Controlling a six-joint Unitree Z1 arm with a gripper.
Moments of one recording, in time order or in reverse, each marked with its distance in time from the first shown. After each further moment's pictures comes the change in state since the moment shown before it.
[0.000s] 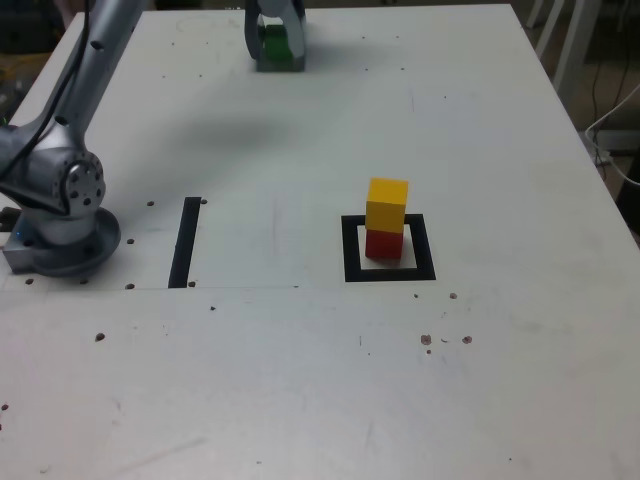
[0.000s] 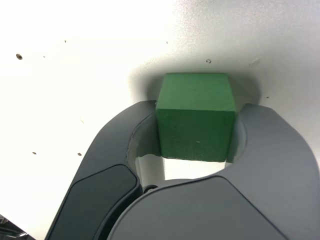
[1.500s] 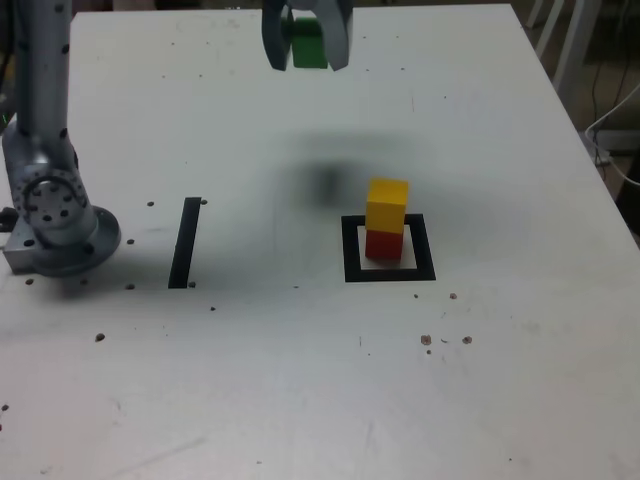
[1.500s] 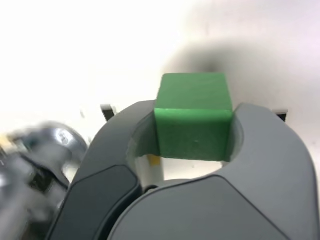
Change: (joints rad) arm -0.669 -0.657 0.674 -0.030 -0.085 -0.591
